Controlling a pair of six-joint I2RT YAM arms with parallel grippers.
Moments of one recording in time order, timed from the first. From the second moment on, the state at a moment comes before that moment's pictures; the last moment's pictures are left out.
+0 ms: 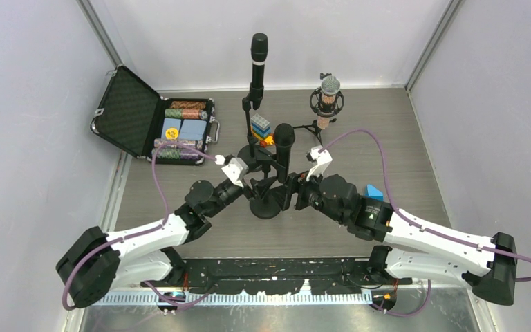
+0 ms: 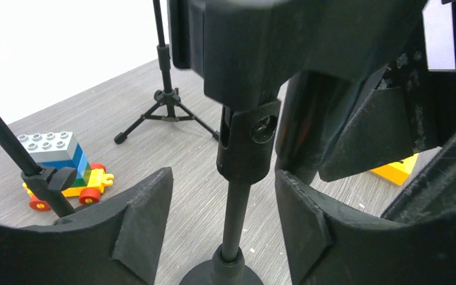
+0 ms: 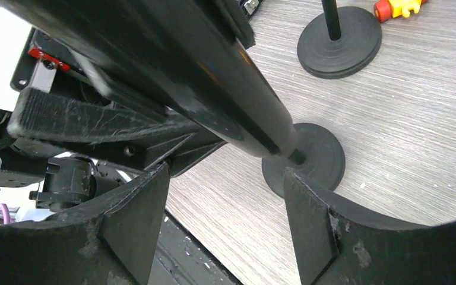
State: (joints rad) left arm -0.83 1.10 0.39 0.86 0.08 -0.04; right arm 1.08 0.91 0.70 -0.06 0.29 0.60
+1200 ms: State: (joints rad) left arm -0.78 0.95 0.52 0.58 0.23 -0.05; right arm 1.11 1.04 1.09 -0.27 0.49 0.58
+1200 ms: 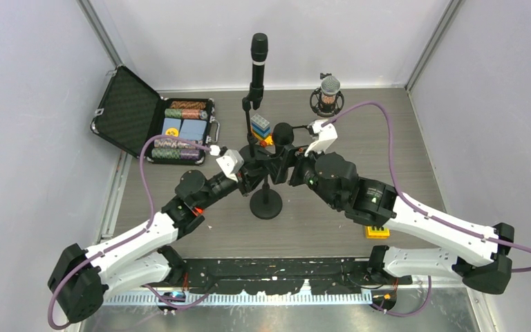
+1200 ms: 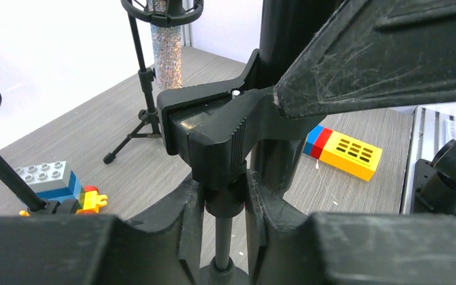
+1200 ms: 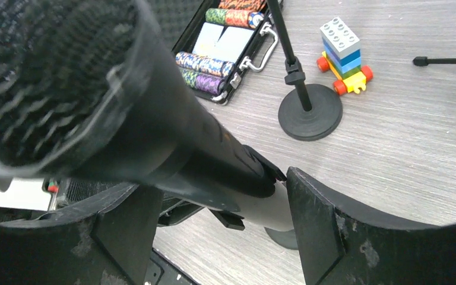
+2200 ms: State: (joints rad) left arm -0.79 0.99 0.46 0.74 0.16 -0.10; right arm 1.27 1.22 1.09 -0.03 1.10 0.48
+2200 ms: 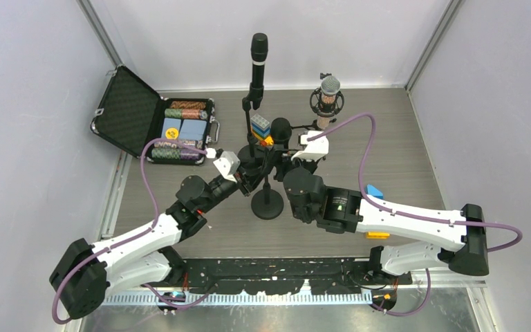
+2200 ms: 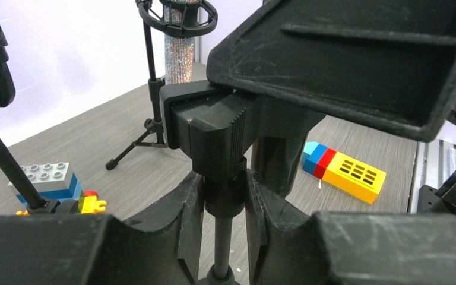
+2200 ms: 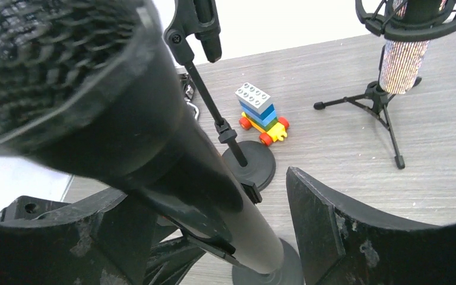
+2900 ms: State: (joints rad) left arm -0.79 1.00 0.39 0.88 0.19 -0.06; right arm 1.29 1.22 1.08 -0.12 1.12 0.71
